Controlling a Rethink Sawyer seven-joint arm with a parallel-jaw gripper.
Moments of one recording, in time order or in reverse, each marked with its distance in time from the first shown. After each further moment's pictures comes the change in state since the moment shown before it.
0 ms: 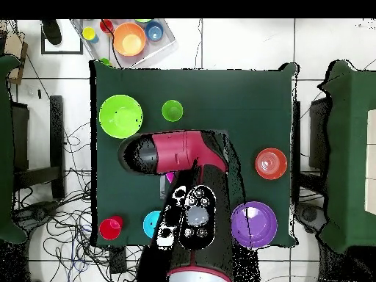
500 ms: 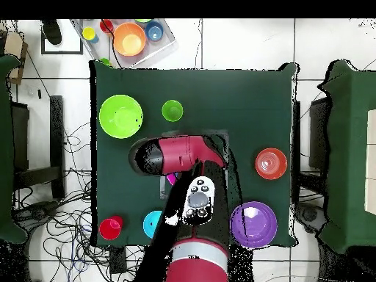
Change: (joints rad) arm 0.000 0.116 -0.018 0.002 0.008 -0.127 0.000
